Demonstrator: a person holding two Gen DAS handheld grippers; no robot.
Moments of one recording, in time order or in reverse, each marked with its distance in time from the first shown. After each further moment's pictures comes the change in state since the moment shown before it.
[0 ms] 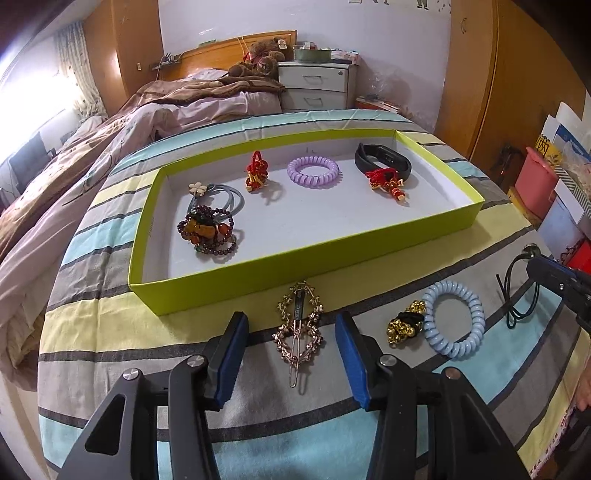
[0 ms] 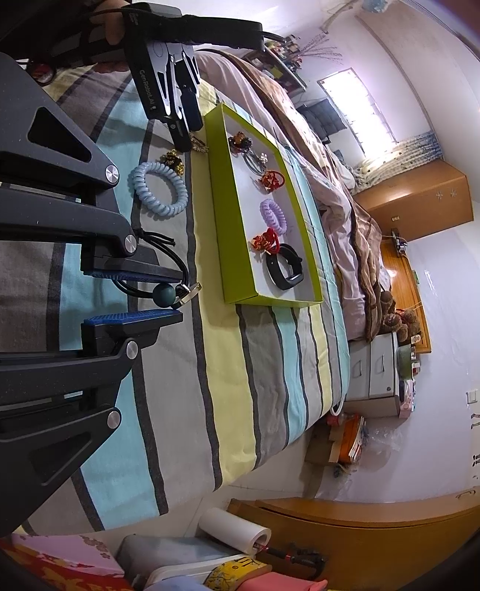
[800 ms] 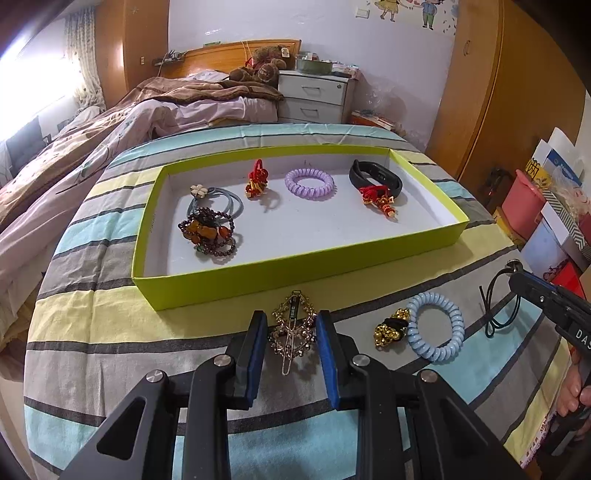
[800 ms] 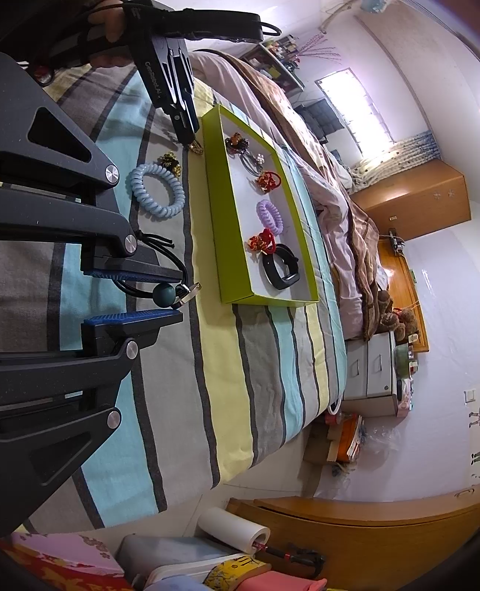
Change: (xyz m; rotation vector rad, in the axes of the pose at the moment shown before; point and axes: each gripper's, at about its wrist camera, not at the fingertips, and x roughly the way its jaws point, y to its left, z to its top) left arm -0.012 0.010 -0.002 -0.062 -0.040 -0.071; right arm -0.003 -0.001 0.001 0.005 -0.007 0.000
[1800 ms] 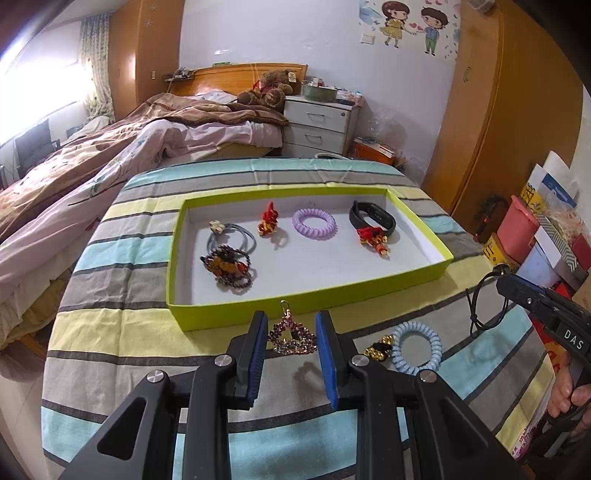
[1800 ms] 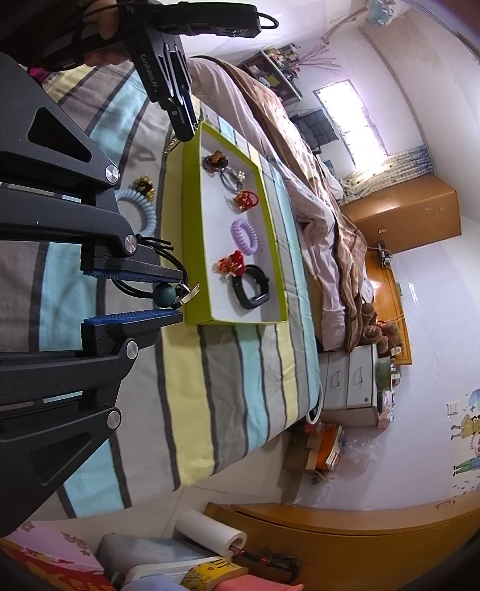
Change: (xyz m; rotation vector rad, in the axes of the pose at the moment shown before) left arm -0.037 0.009 0.011 -0.037 -0.099 -0.004; right arm -0.012 0.018 0.023 -0.044 -0.059 0.022
